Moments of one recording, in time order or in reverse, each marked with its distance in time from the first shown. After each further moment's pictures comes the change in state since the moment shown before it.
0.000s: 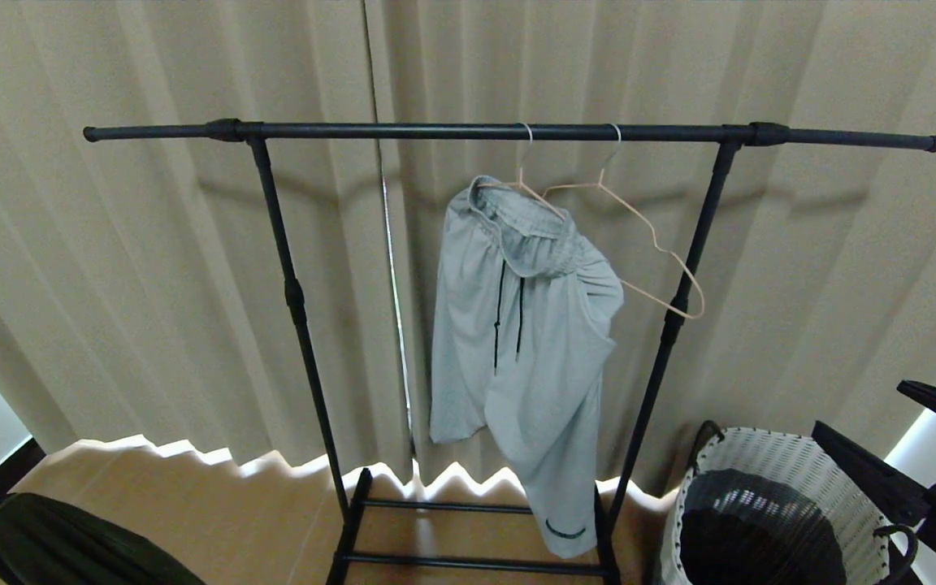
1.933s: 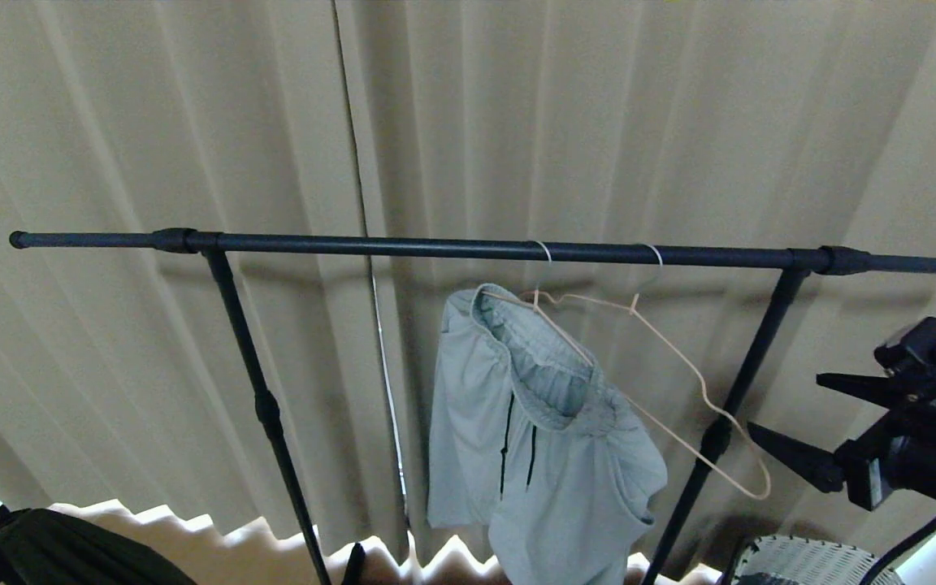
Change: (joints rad) left arm -0.001 -0.001 0.039 -0.007 0.000 0.018; right arm 0.054 0.210 -0.301 0.408 -0.027 -0.175
